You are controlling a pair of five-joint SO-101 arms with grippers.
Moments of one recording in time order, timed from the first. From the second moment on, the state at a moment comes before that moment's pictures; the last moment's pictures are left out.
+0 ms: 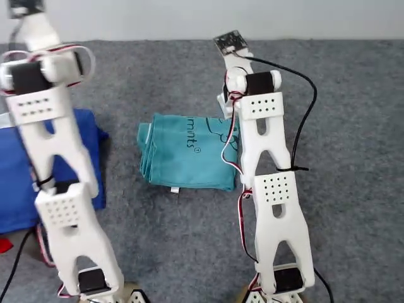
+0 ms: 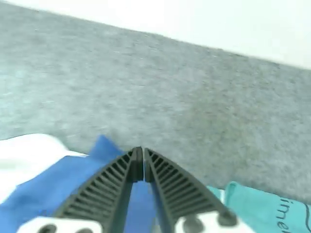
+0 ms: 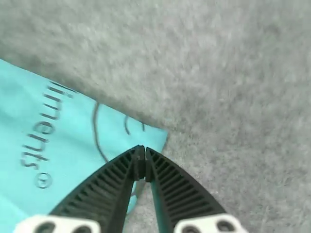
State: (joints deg) left arm -17.4 36.4 -76.2 99.4 8.7; right arm -13.5 67.0 -94.8 100.4 12.4
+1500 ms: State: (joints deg) left arm -30.0 -24.2 -10.9 99.4 -4.6; right arm -24.0 41.9 -23.1 87.1 -4.0
